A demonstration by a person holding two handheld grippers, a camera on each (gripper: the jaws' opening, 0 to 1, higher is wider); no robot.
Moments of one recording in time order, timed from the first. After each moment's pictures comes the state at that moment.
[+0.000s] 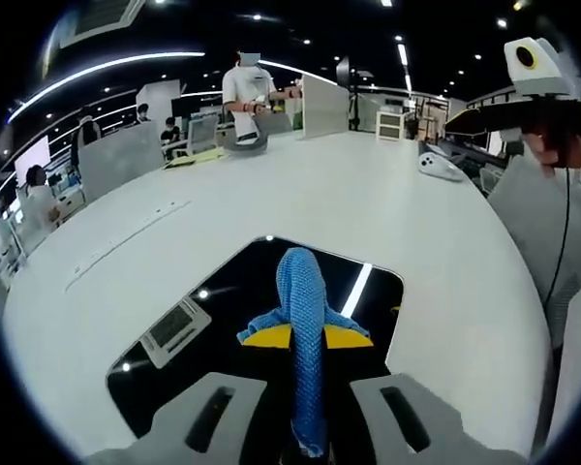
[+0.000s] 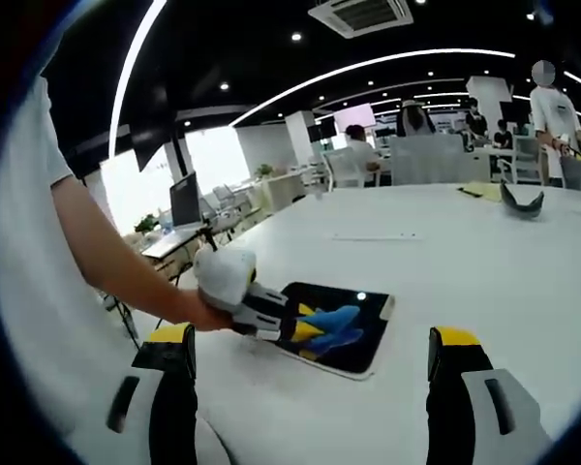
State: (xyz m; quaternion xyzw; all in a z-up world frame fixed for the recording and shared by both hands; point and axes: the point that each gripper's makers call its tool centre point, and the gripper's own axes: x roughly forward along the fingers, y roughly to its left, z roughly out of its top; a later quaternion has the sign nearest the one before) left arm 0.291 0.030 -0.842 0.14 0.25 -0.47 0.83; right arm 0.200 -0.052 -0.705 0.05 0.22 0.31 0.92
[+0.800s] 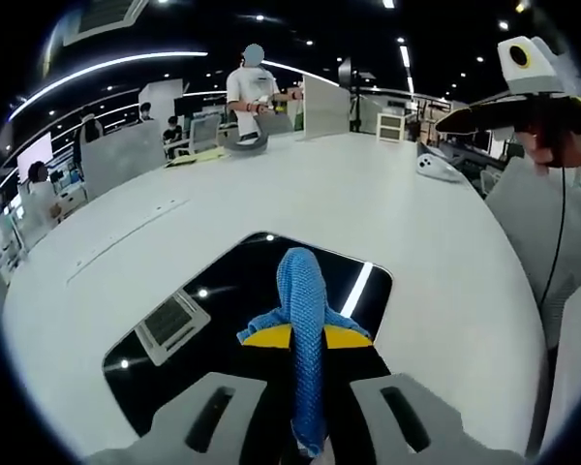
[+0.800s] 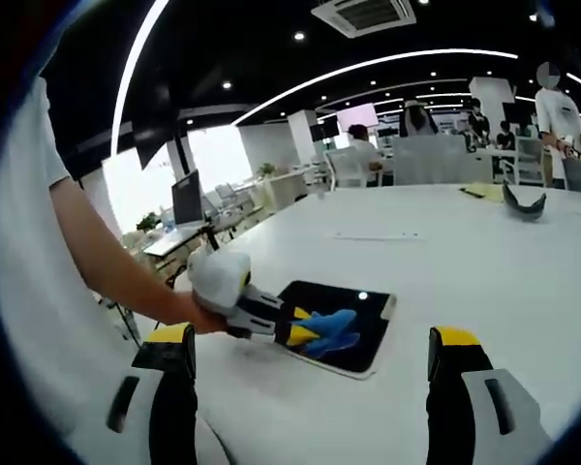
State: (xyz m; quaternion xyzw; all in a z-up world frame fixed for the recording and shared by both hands) left arm 0.279 0.033 -0.842 0.14 0.25 -0.47 0.84; right arm 0.198 -0.052 -0.707 0.05 0.22 0.32 0.92
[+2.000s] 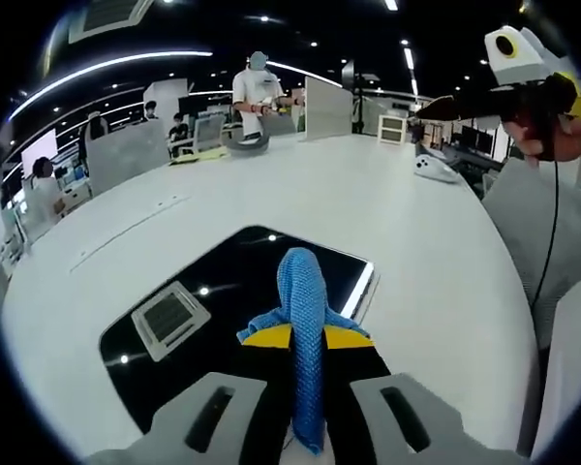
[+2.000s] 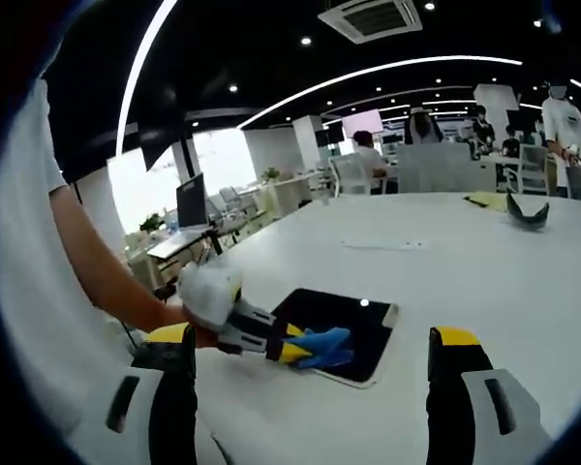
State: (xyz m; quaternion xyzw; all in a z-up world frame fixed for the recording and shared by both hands) left arm 0.259 0.037 -0.843 0.13 0.25 -0.46 0.84; right arm 0.201 -0.048 -0.698 0.05 0.21 0.33 0.92
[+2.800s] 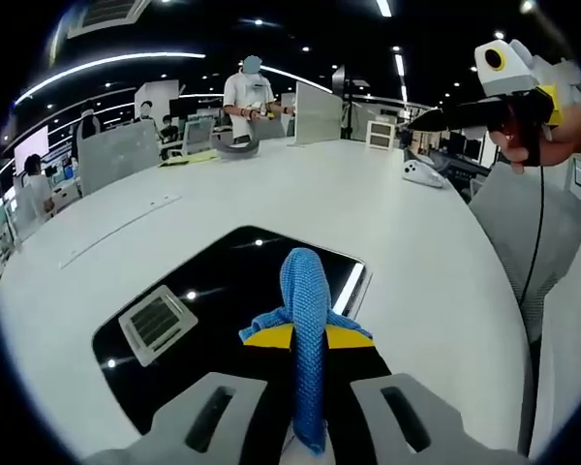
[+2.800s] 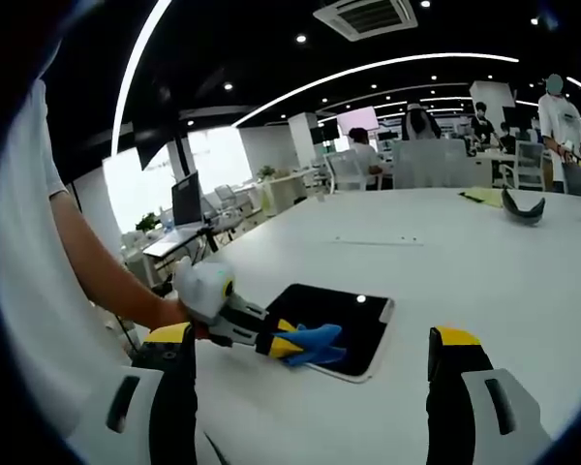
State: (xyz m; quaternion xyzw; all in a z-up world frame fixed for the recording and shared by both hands) left arm 0.257 0.041 -0.842 0.11 0.25 -0.49 0.83; right arm 0.201 -0.054 -0.706 0.05 0.22 0.32 0.92
